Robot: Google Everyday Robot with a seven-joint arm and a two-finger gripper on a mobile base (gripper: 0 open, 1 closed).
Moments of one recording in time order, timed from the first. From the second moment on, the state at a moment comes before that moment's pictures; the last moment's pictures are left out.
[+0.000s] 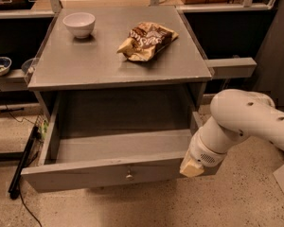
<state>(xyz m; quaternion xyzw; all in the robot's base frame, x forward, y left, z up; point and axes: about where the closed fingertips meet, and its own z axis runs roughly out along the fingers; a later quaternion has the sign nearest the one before) 0.429 -0.137 0.670 -0.57 0.81 0.13 0.09</state>
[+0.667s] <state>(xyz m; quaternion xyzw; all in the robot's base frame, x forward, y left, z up) 0.429 -0.137 0.670 -0.57 0.81 0.13 0.09</state>
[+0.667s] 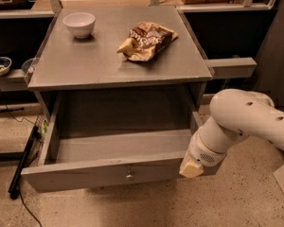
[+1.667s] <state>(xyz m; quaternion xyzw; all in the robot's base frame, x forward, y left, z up) 0.429 -0.137 0.670 -0.57 0.81 0.13 0.09</state>
